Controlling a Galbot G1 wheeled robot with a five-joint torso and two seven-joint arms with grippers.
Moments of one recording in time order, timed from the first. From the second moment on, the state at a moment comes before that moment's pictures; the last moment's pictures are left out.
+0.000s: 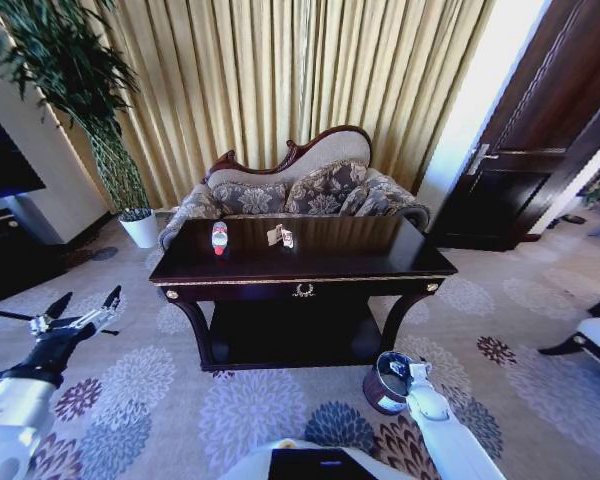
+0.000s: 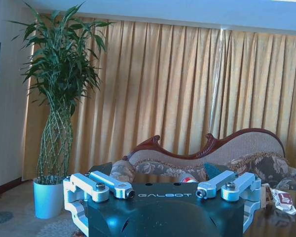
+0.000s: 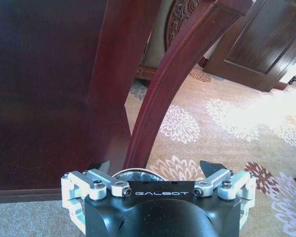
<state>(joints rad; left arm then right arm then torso) 1.85 -1.24 -1.30 -2.39 -0.85 0.23 0.14 -1.29 1.19 0.54 1.26 0.16 -0.20 0.20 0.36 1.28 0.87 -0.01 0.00</state>
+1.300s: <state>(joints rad) 1.86 -1.24 -1.27 -2.39 -0.86 0.22 0.11 -1.74 1.19 0.62 2.43 0.37 -0.18 0.16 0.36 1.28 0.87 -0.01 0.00</state>
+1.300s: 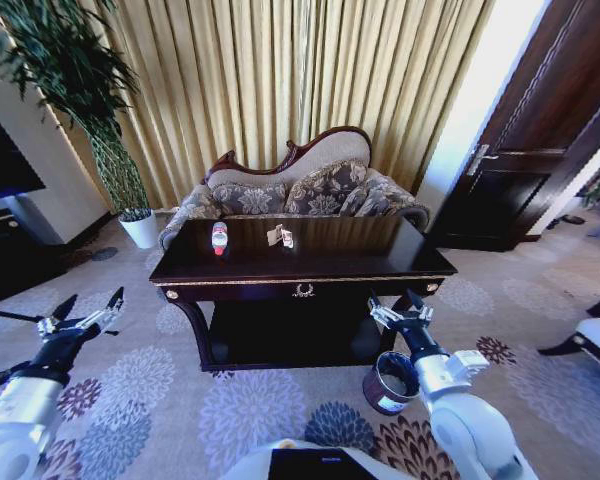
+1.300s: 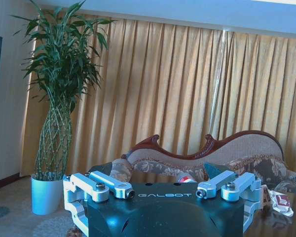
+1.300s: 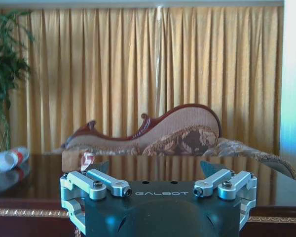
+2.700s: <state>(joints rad) 1.90 -1.25 -1.30 -2.44 -0.82 0.27 0.10 -1.74 1.15 0.58 2.47 0.41 -0.23 0.17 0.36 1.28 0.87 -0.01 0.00</state>
